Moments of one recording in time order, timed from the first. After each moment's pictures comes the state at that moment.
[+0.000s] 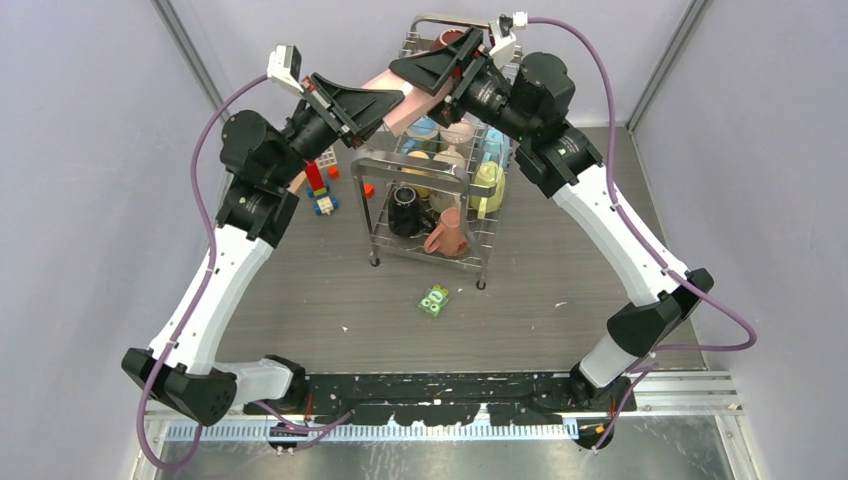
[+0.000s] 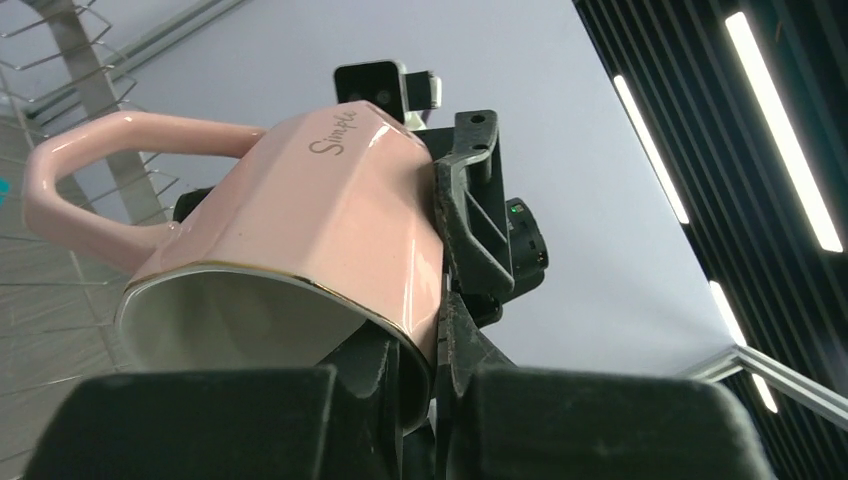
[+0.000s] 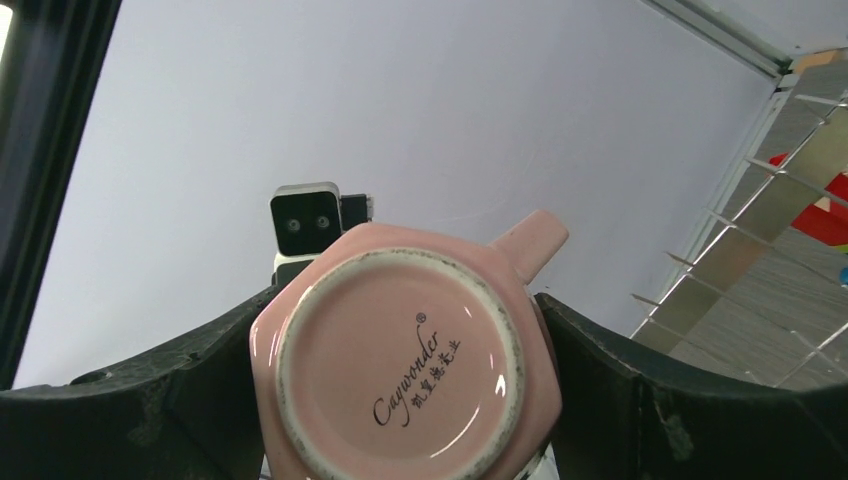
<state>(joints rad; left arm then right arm) -0.40 1.24 1.48 0.14 0.48 -1.33 0.62 1.62 1.93 -0.12 -0.33 1.16</state>
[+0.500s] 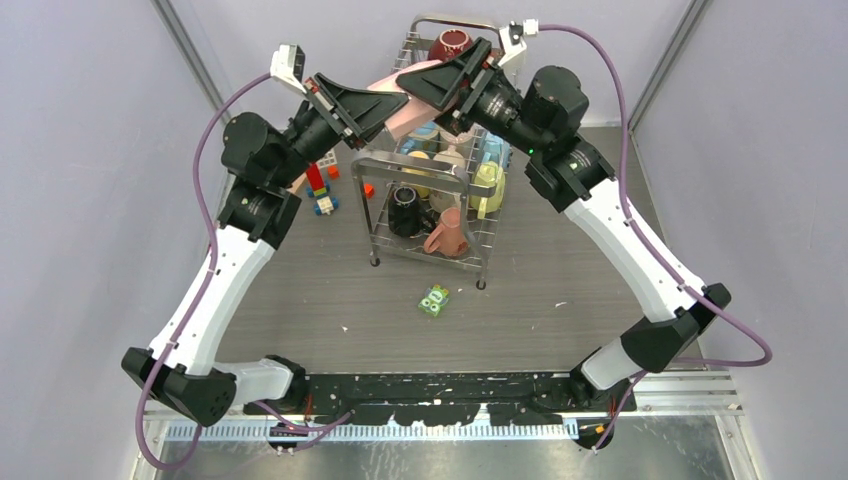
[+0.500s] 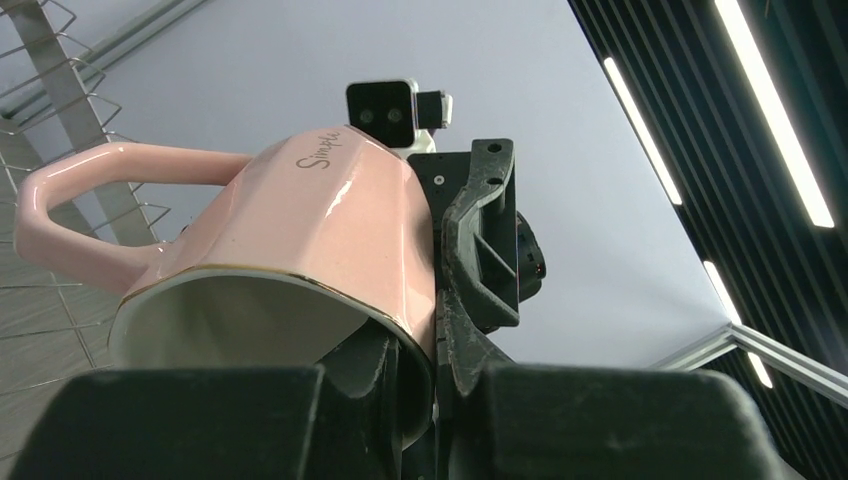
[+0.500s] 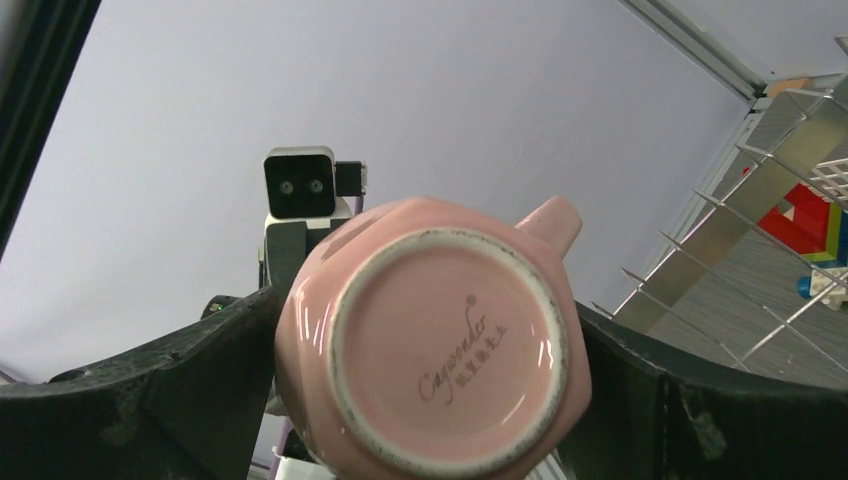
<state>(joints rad) -0.41 1.24 1.48 0.19 0.49 -1.33 0.62 1.54 1.83 -0.08 -0.33 1.11</state>
